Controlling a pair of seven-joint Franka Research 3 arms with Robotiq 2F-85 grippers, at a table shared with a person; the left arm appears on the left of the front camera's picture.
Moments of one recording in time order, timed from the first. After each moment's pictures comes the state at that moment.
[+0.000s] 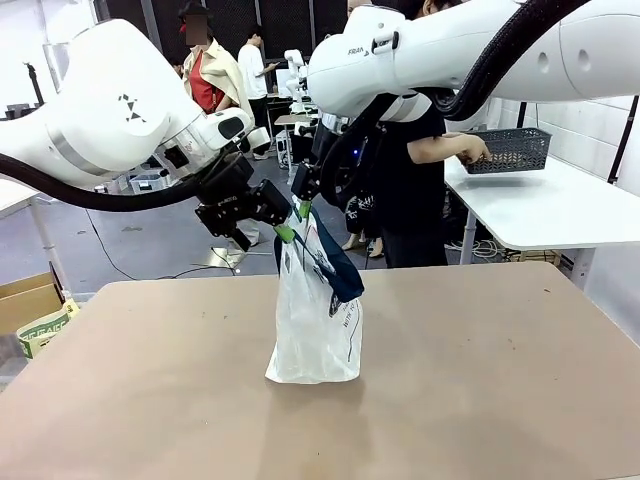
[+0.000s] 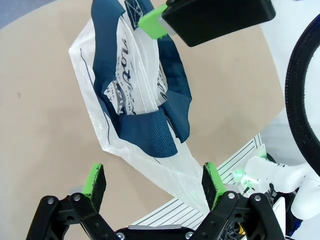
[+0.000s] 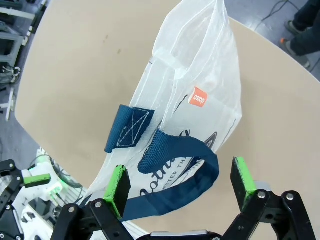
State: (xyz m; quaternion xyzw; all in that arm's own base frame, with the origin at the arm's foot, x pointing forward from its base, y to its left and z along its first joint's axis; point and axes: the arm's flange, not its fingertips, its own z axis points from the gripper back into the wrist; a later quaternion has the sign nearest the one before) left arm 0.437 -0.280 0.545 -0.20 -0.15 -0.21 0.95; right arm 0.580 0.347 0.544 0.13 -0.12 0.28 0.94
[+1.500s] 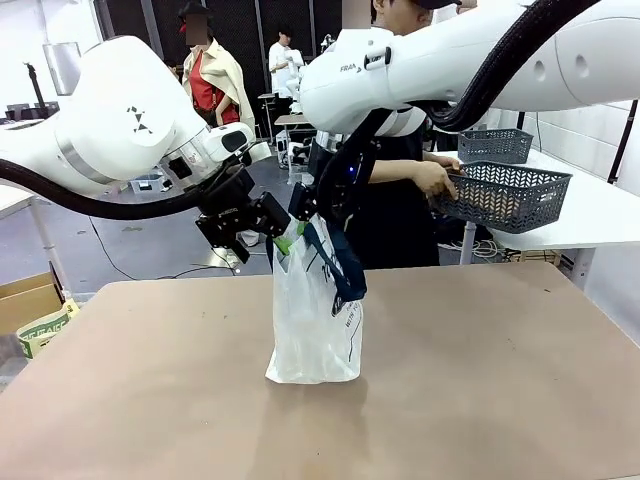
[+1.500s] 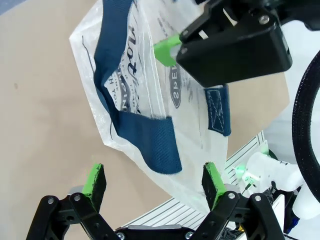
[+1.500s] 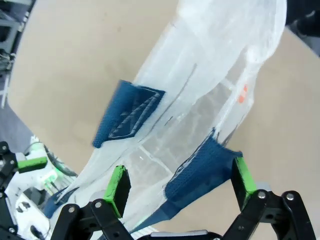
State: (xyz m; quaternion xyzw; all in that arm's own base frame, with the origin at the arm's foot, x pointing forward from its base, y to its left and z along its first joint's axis) left arm 0.442 -0.277 0.526 -0.19 -0.12 -0.20 0.95; right arm 0.562 0.357 0.516 0.11 -0.08 0.30 0.94
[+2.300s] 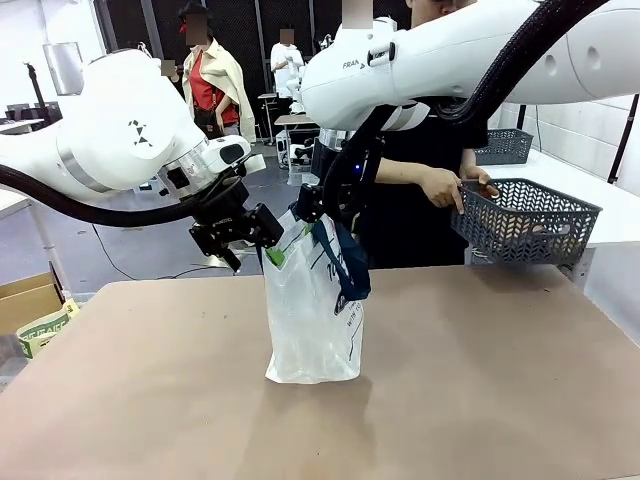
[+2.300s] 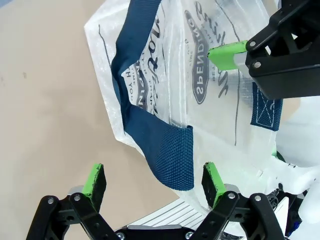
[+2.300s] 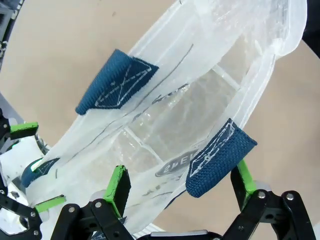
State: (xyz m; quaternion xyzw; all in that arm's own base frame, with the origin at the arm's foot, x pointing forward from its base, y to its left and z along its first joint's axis) left arm 0.447 -0.268 0.512 -0.17 -0.11 -0.19 0.96; right arm 0.553 0.351 0.523 0.09 -0.07 0.32 0.94
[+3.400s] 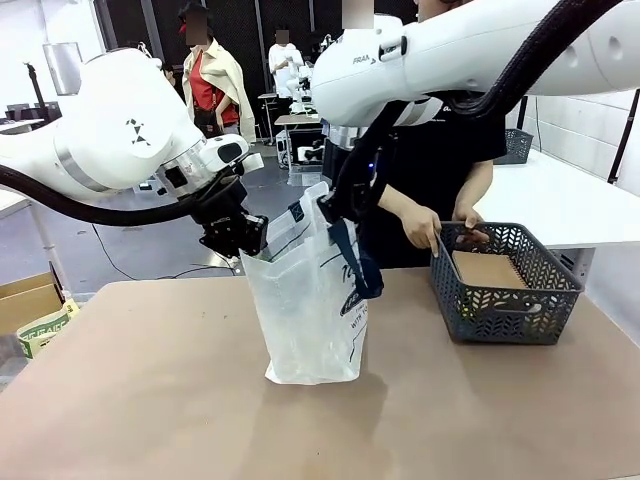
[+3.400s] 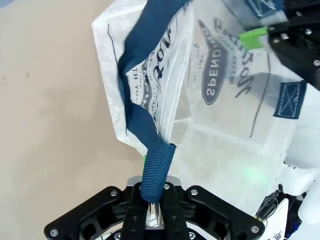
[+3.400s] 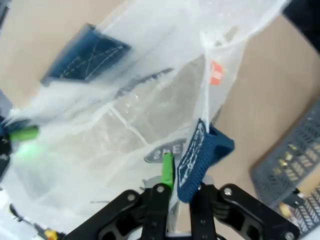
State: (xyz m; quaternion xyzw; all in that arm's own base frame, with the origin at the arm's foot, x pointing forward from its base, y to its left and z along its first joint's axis) left arm 0.448 -0.263 0.514 -0.17 -0.12 -0.18 0.96; right arm 0.542 0.321 0.526 0.06 -0.05 0.34 0.94
